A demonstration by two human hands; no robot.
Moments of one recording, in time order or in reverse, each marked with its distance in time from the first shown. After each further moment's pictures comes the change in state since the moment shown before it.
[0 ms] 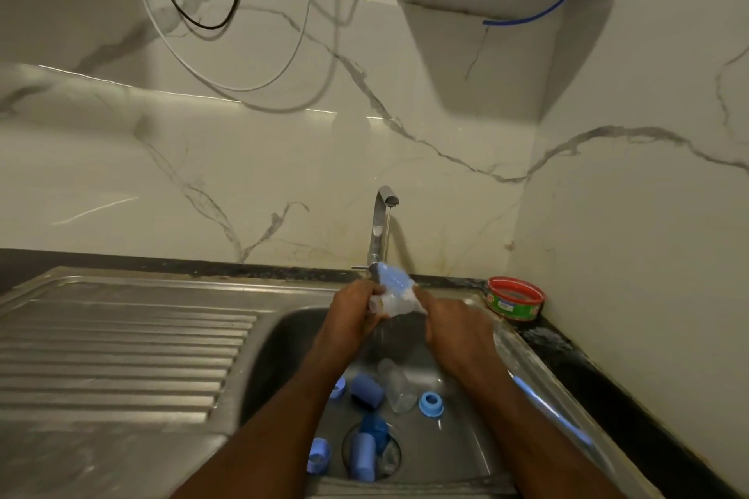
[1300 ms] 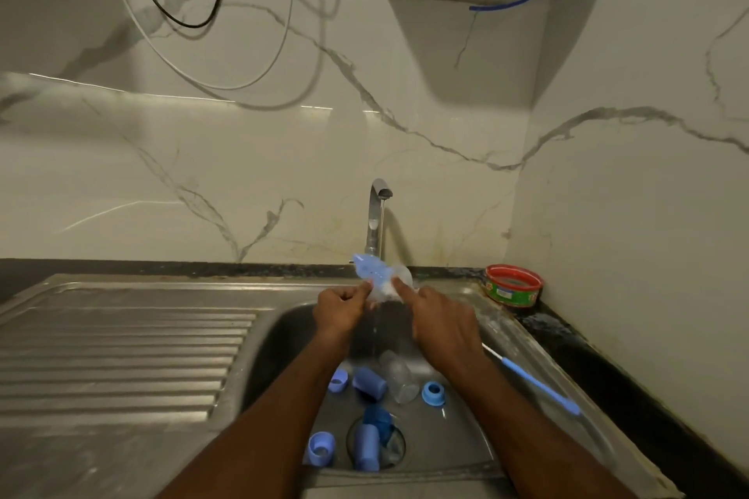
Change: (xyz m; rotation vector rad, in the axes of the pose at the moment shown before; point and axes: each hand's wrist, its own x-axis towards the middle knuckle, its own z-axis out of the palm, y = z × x) left_hand 0.005 0.001 0.011 -0.548 0.156 -0.679; right_hand -0.005 -0.017 0.002 -0.017 -0.083 -0.023
